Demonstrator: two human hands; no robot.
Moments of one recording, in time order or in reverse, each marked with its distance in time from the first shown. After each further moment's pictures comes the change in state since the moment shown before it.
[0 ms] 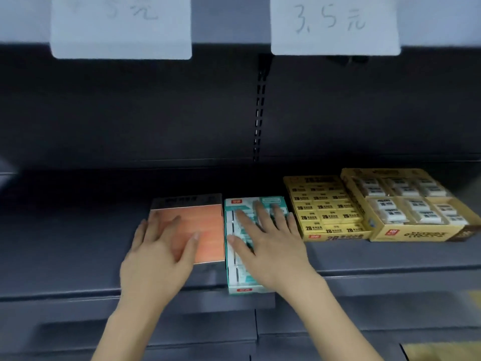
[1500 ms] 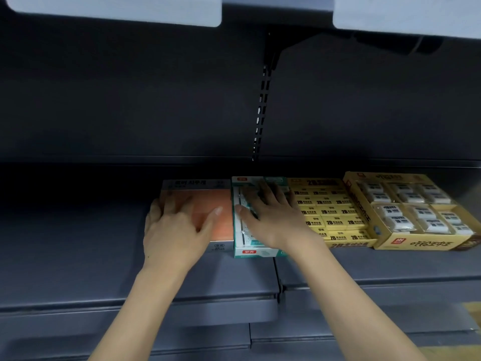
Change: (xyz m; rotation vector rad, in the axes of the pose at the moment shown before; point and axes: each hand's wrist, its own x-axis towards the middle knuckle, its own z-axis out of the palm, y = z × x) left_hand 0.053 0.025 0.020 0.078 -0.049 0.048; right_hand 0.063 0.017 -0.015 0.007 -0.037 0.041
